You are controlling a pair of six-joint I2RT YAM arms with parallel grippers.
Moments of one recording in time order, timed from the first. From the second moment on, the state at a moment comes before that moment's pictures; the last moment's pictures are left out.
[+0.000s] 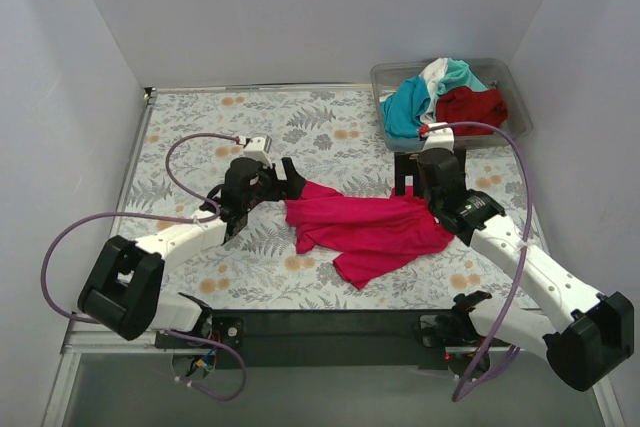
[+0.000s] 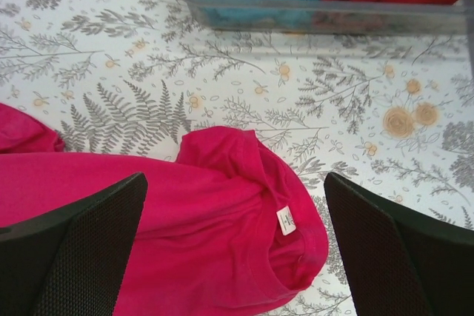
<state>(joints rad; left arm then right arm) -0.49 1.30 0.62 0.32 0.04 -0.44 0.62 1.02 0.87 -0.39 0.53 0.20</state>
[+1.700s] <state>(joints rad) -0.49 1.46 0.59 0.27 0.02 -0.61 0.36 1.37 0.81 -0.18 0.19 0.21</state>
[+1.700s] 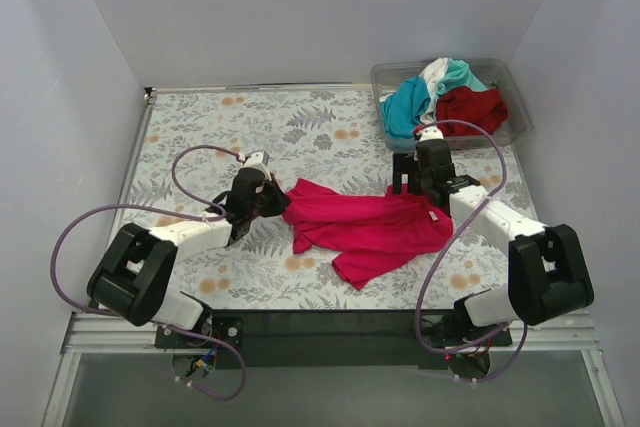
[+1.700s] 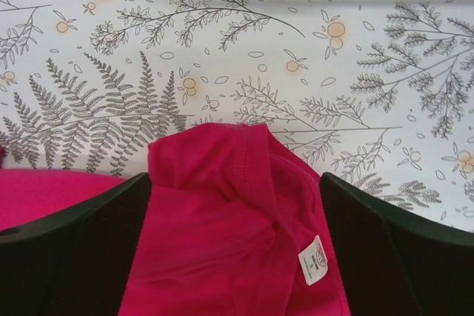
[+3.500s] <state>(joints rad) -0.51 0.67 1.04 -0.10 -0.11 -0.42 0.76 0.87 1.30 -0.29 0.07 0.07</state>
